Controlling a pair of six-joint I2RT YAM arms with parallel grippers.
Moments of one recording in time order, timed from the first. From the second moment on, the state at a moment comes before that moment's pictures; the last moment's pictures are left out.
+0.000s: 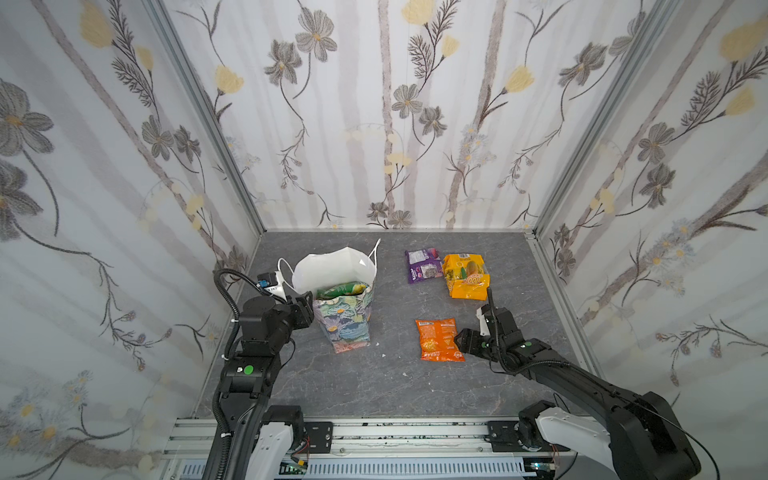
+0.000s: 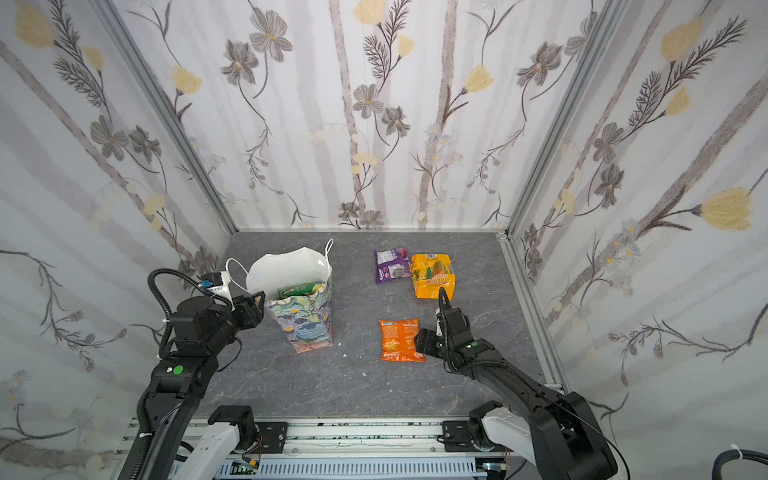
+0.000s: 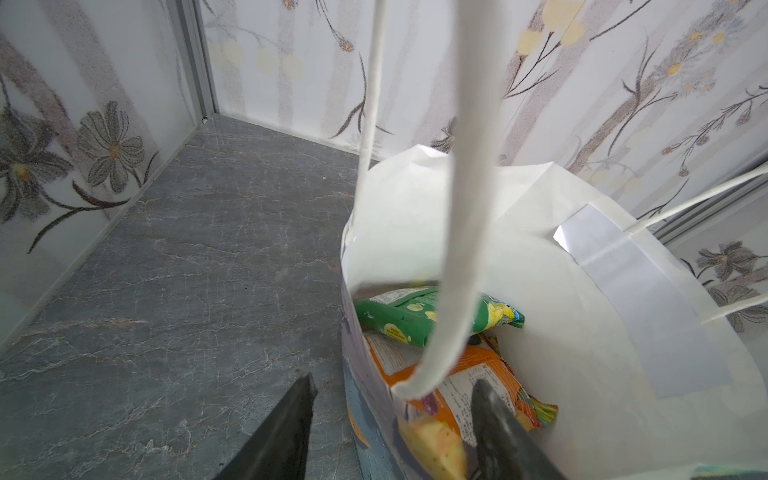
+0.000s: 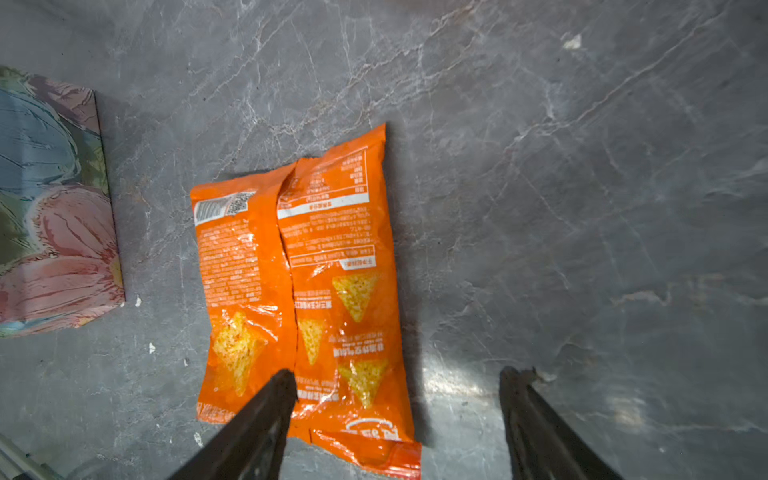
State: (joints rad) left arm -0.05 0.64 0.72 -0.47 0.10 -0.31; right arm 0.43 1.12 0.44 -0.25 -0.16 0.62
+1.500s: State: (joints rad) left arm -0.05 0.64 0.72 -0.47 0.10 -0.31; right arm 0.41 1.55 0.63 0.02 -0.20 0.55
